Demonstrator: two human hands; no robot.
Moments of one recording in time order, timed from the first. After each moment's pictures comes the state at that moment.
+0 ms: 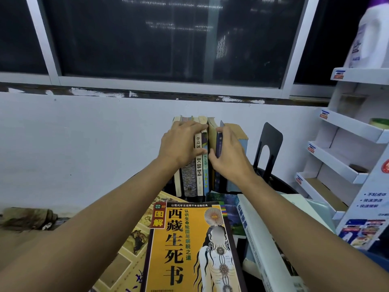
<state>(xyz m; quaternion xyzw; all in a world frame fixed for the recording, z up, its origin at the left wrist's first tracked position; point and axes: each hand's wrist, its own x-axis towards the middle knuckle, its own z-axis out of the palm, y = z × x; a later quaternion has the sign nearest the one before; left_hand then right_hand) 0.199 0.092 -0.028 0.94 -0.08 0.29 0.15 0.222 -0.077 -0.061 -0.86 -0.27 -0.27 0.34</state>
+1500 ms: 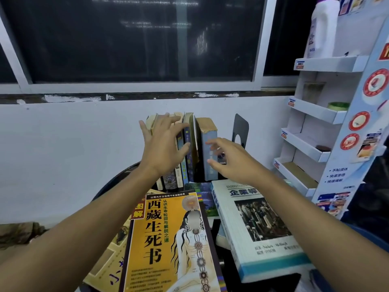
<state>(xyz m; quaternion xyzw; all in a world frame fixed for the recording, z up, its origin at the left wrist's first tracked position) 0.152 0.056 -0.031 0.92 -0.11 0.34 0.18 0.170 -0.168 -0.054 -0.90 -0.30 -0.13 0.31</state>
